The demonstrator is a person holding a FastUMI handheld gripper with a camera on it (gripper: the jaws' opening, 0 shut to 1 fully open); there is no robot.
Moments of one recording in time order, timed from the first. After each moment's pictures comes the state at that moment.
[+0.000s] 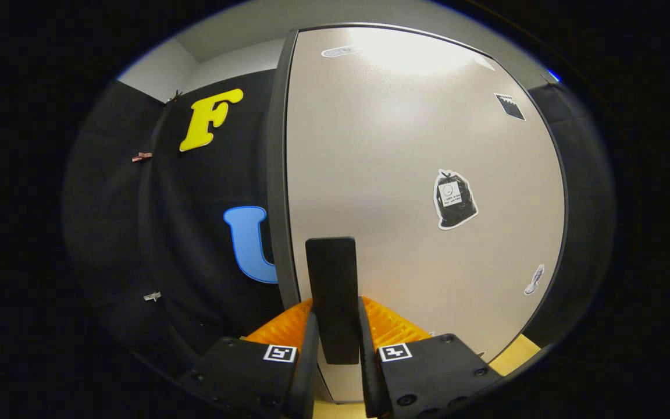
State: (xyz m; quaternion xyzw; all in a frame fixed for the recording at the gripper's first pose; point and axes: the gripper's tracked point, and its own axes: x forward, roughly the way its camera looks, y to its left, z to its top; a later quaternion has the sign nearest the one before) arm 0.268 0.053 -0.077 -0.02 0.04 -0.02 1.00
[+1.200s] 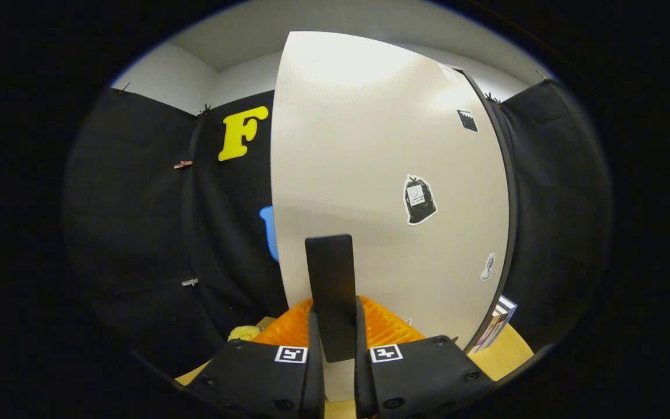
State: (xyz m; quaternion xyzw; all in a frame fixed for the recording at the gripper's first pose) arm 0.139 0.027 -0.053 0.00 0.05 0.07 1.00
